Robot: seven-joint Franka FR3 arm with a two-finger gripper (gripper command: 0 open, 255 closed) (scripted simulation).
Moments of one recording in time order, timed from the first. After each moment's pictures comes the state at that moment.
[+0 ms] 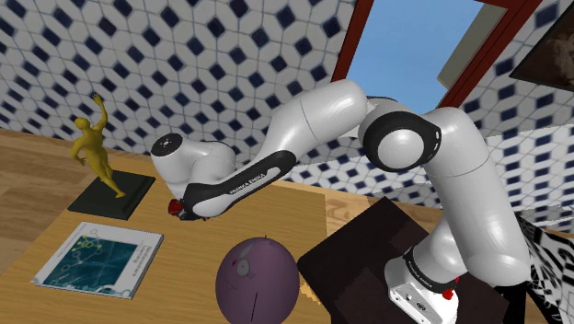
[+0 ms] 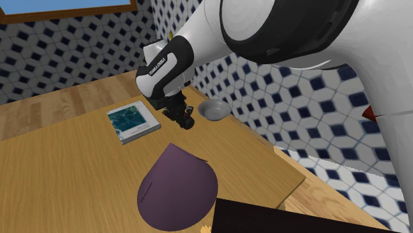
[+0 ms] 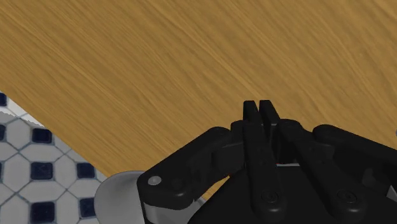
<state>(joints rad) 0.48 0.87 0.34 -1.44 -0.48 2.12 0.96</state>
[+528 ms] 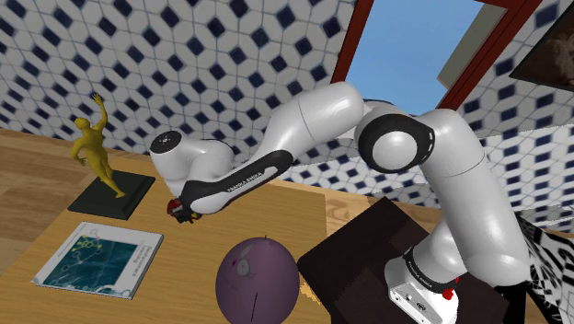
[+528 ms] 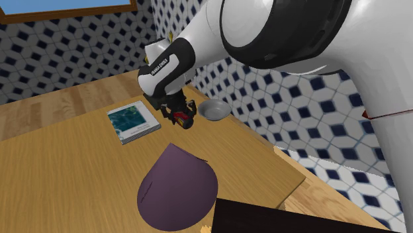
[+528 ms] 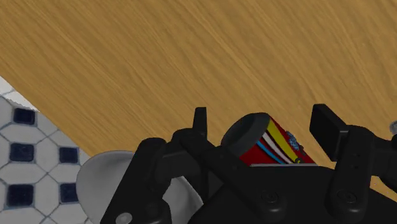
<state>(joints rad) 0.46 0.91 0.35 -1.39 -0.50 2.11 0.87</state>
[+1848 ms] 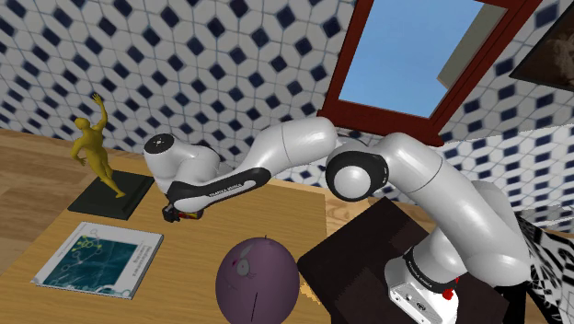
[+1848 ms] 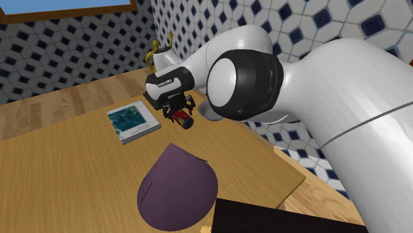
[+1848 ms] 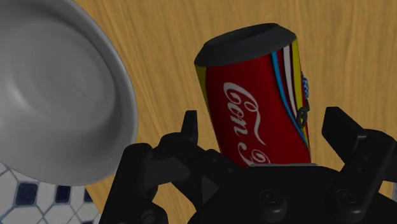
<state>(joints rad) 0.48 1.24 0.39 -0.92 -0.58 2.09 0.27</state>
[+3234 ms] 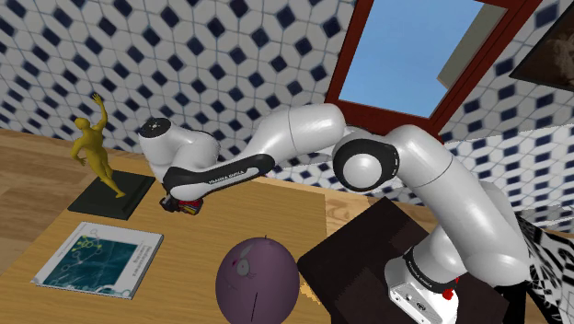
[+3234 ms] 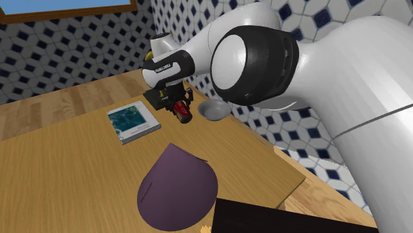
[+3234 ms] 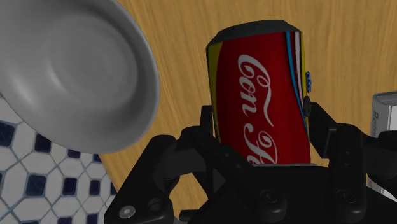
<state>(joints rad) 0.46 1.15 0.41 -0.98 -0.57 2.04 0.27</state>
